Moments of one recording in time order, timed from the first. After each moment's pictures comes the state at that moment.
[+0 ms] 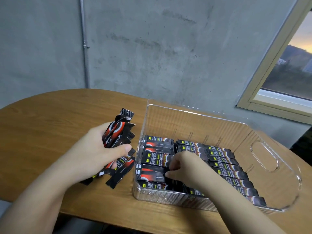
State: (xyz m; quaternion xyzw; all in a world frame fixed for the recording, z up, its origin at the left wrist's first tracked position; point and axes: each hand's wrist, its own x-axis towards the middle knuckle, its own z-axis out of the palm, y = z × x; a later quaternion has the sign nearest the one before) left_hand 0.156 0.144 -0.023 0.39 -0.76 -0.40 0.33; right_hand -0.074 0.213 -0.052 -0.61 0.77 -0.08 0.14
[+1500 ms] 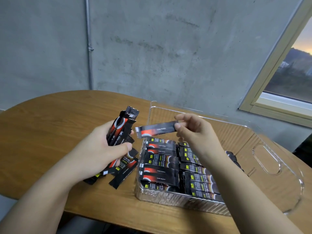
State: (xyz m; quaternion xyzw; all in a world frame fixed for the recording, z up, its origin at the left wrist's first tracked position) left_hand 0.155 0.151 -0.012 0.37 -0.74 -0.43 0.35; right_hand -0.071 0.197 -0.003 -0.54 0.60 -0.54 0.25
